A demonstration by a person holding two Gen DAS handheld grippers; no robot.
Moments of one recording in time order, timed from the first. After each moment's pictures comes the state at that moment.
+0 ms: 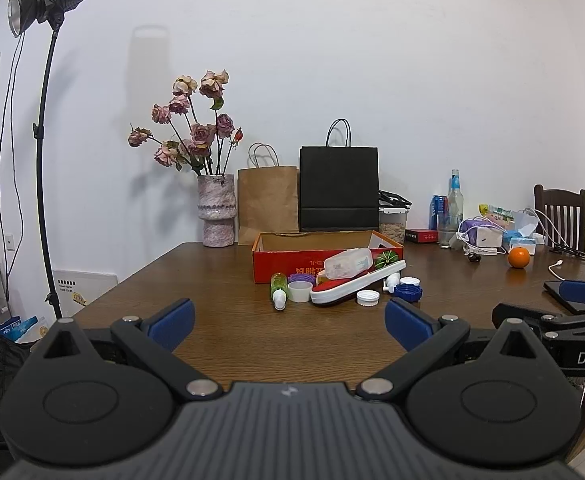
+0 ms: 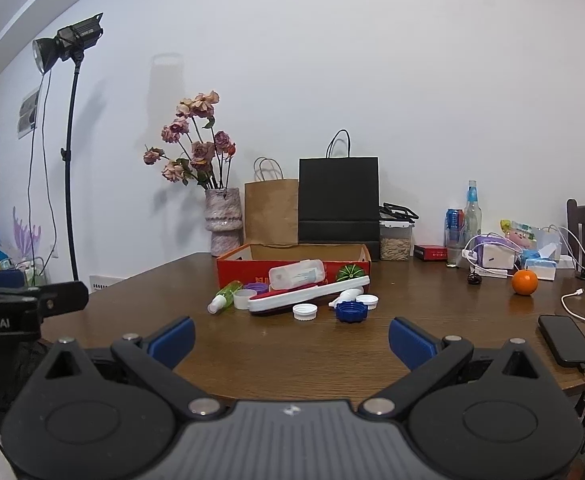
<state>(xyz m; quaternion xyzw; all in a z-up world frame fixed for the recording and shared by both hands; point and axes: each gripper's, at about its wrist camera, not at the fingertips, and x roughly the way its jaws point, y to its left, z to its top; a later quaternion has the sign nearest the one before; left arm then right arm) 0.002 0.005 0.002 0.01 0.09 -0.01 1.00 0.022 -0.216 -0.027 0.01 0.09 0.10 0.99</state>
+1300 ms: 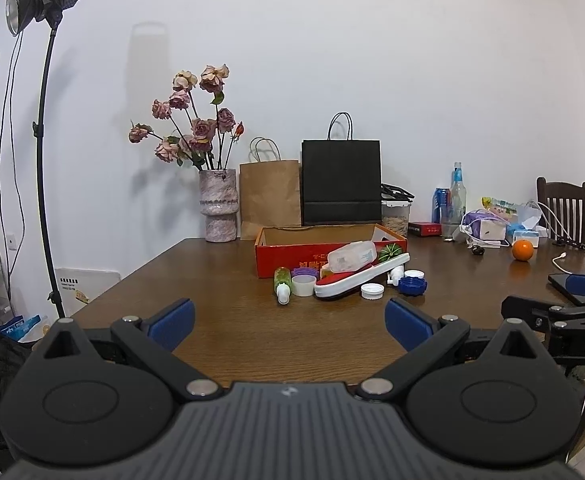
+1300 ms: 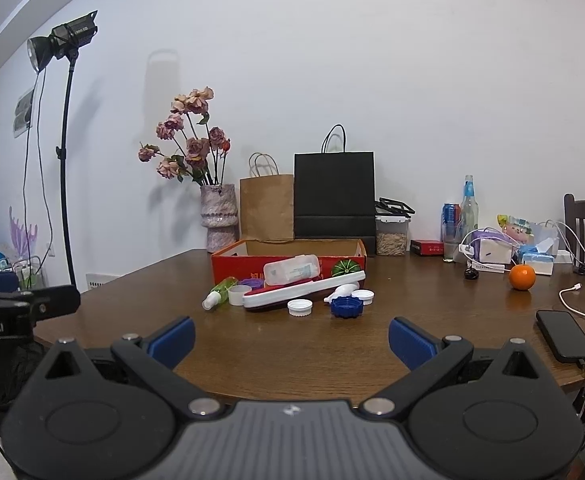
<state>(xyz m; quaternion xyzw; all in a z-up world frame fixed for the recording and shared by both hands) 0.008 0.003 -0.003 0.02 0.10 0.00 0.99 0.026 -0.218 -0.026 0.01 0.10 0.09 0.99</state>
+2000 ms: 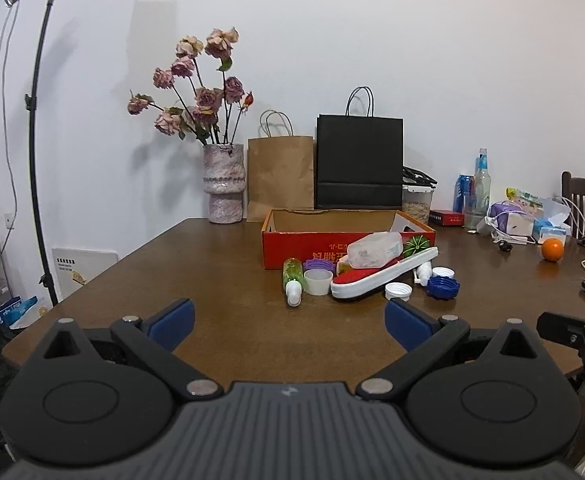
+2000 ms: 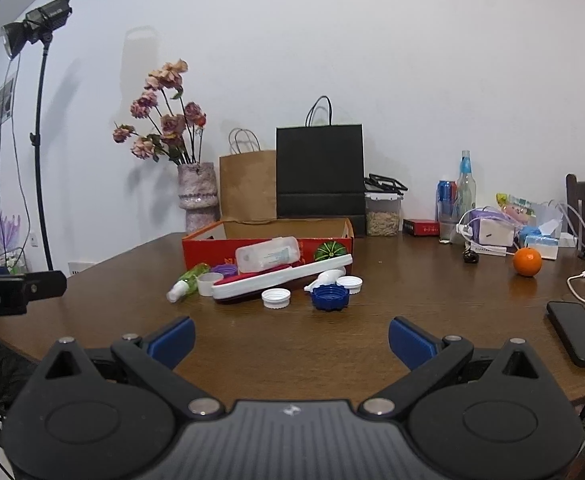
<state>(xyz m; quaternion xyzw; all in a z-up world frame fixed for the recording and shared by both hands) 0.101 0.013 -0.013 0.01 0.13 0.01 0.99 0.116 -0.234 -0.040 0.02 0.14 0.08 0.99</state>
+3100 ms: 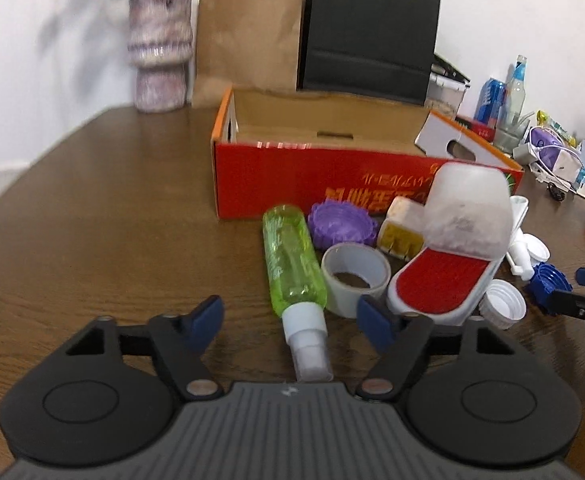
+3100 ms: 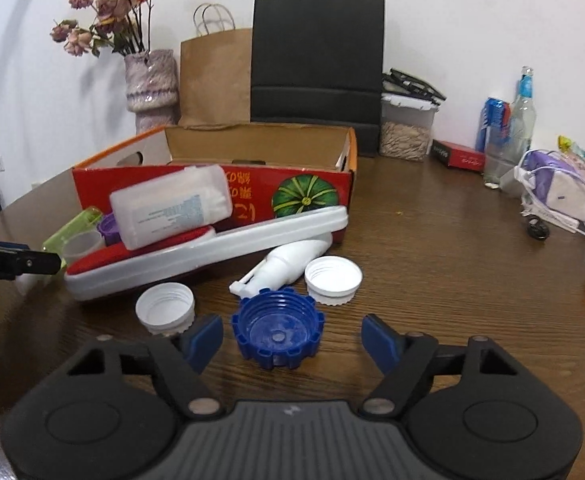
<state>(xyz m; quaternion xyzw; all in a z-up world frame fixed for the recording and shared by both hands) 0.392 0.051 -0.074 -0.02 0.34 -0.07 0.94 0.389 -0.245 -0.085 -0.03 0.30 0.09 0.95</state>
